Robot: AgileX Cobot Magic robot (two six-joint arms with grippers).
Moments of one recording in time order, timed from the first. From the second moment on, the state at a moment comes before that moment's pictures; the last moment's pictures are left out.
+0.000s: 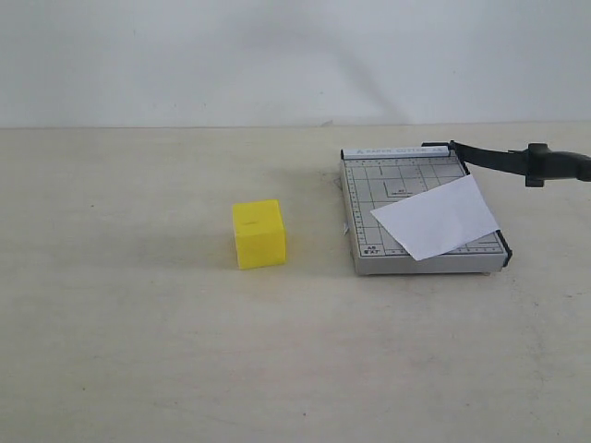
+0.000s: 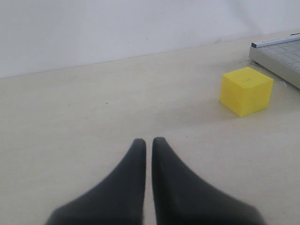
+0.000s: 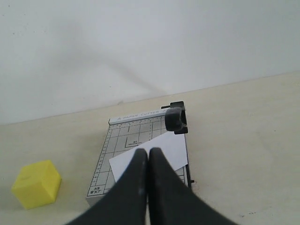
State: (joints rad) left arm -0.18 0.00 0.00 -0.03 0.32 0.09; right arm 0.07 0.30 -0.24 0.45 0.20 -0.18
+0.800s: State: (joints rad) left arm -0.18 0.00 0.00 -0.03 0.32 0.09; right arm 0.07 0.17 -0.06 0.33 0.02 -0.18
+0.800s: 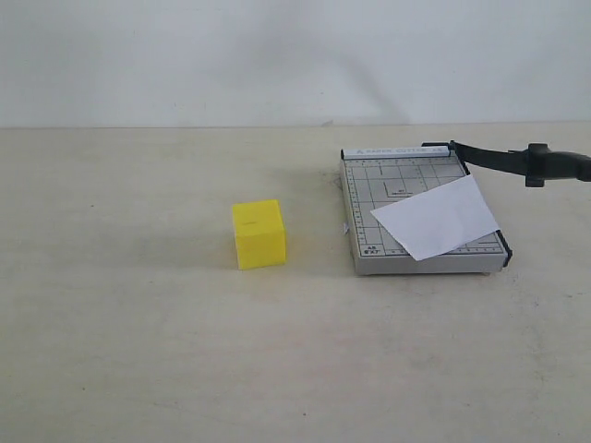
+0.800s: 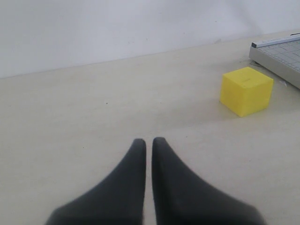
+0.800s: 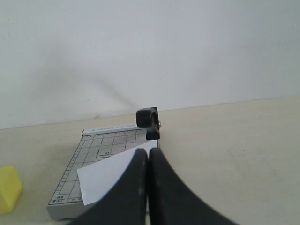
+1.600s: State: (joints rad) left arm -0.18 0.00 0.00 -0.03 0.32 0.09; right arm 0.07 0.10 0.00 0.27 -0.04 -0.05
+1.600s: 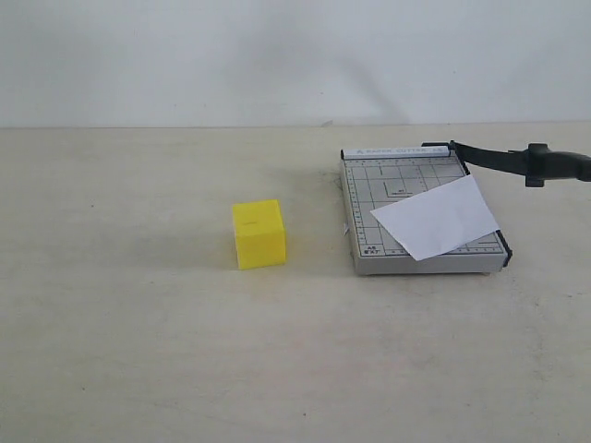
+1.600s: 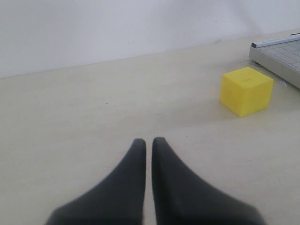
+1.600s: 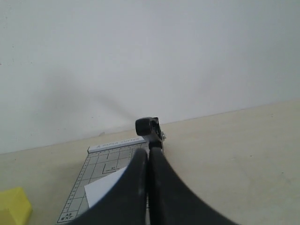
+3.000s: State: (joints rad) left arm -0.18 0.00 0.00 -0.68 -0.01 -0.20; right arm 0.07 0.10 0.00 0.27 -0.02 -0.04
